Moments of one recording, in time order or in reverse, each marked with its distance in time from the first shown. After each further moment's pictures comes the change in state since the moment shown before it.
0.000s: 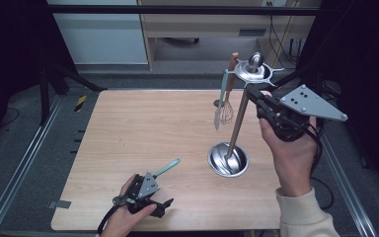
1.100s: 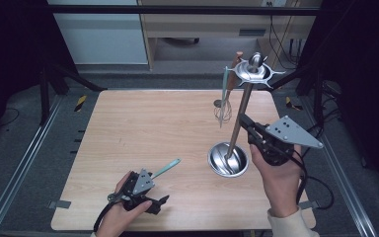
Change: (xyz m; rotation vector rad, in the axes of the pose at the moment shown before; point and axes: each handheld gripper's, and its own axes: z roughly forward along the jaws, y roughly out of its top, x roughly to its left) left arm 0.016 0.000 -0.011 0.002 0.021 -0.022; right arm 0.020 -0.065 -0.006 0.085 -0.005 0.046
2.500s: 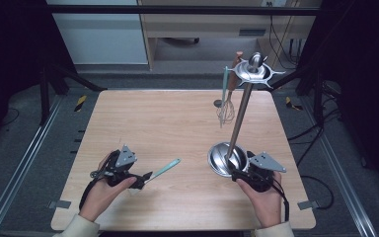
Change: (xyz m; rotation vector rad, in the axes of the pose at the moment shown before) left arm 0.069 0.022 -0.014 0.045 0.088 -0.035; right arm -0.003 -0.158 0.024 0.310 -0.094 0.111
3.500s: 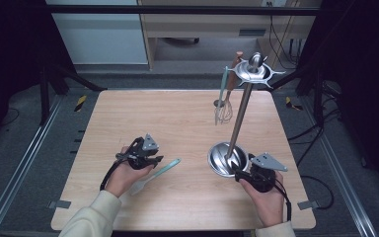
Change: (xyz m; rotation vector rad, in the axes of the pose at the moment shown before) left arm 0.003 0.033 0.062 0.111 -0.039 0.076; right arm -0.009 -0.007 0.002 0.050 -0.005 0.012
